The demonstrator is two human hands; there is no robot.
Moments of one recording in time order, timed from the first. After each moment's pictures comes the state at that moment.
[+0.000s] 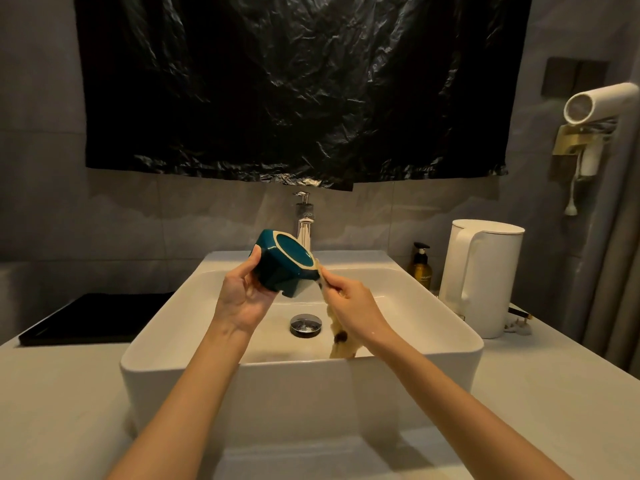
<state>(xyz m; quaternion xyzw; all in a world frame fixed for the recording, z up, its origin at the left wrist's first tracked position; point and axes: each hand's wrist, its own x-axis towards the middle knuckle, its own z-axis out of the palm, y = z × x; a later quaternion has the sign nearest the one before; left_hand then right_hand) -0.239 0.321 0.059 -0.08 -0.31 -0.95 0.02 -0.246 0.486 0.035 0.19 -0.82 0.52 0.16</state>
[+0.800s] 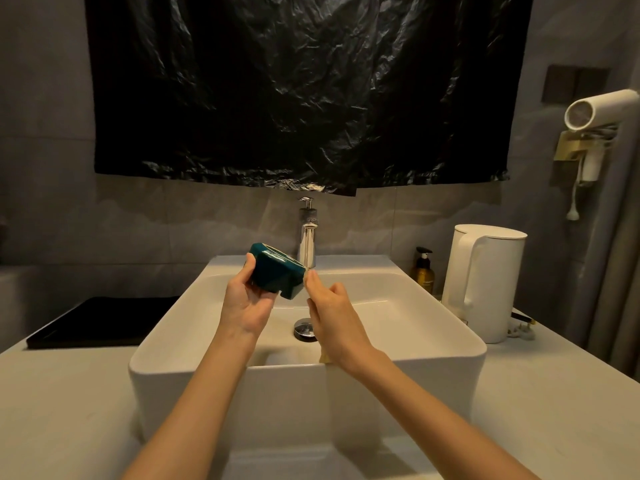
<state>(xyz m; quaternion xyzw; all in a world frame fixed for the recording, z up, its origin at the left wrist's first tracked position) -0.245 0.317 0.055 -0.02 -0.26 -0.96 0.05 -0.229 0.460 0.026 0.24 -0.89 0.27 0.29</state>
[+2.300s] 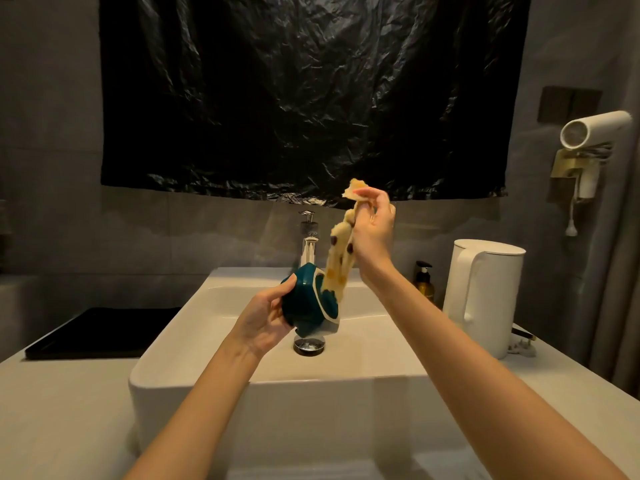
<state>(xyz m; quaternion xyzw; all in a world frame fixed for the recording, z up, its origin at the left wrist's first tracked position) -0.231 0.334 0.061 -0.05 -0.43 -0.90 -0.06 -0.266 0.479 0.148 0.15 -0.63 0.64 0.41</state>
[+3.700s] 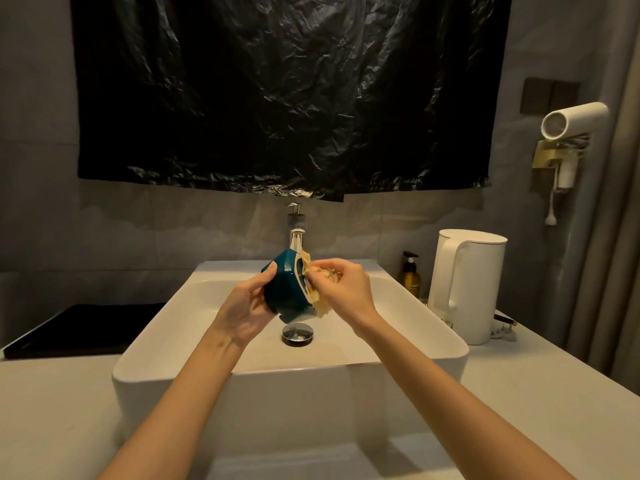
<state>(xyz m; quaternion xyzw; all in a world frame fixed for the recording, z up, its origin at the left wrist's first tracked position) -0.224 0.333 0.067 -0.09 -0.43 -0.90 -0.04 -0.253 0.486 0.064 0.17 -0.78 0.54 0.26</state>
